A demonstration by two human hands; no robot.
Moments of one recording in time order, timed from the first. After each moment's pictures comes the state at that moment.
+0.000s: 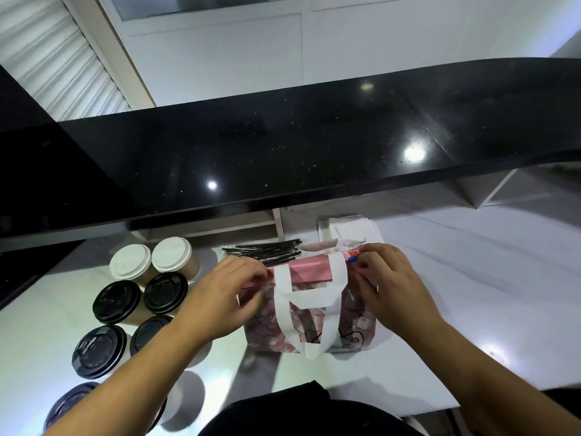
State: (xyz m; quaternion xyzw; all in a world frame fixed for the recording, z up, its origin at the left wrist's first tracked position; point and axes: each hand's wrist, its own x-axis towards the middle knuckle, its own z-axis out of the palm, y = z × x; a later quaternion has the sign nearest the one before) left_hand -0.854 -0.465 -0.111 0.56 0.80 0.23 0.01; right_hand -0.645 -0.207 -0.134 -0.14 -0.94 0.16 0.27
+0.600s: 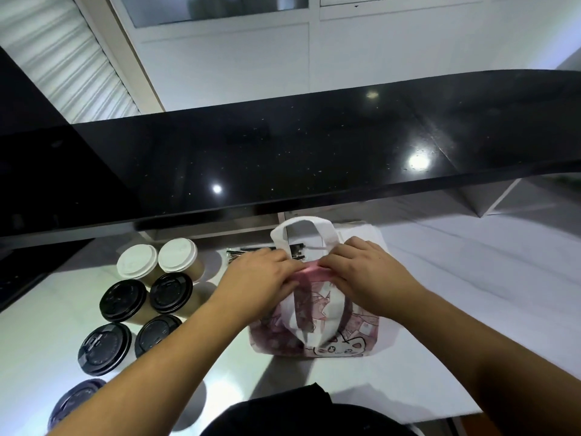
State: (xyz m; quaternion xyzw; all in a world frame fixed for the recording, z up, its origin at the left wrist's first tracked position) left_hand -0.837 -0.408 -0.084 0.58 0.81 0.05 -0.03; right_hand -0.689 -0.210 -0.095 0.00 -0.99 0.11 0.10
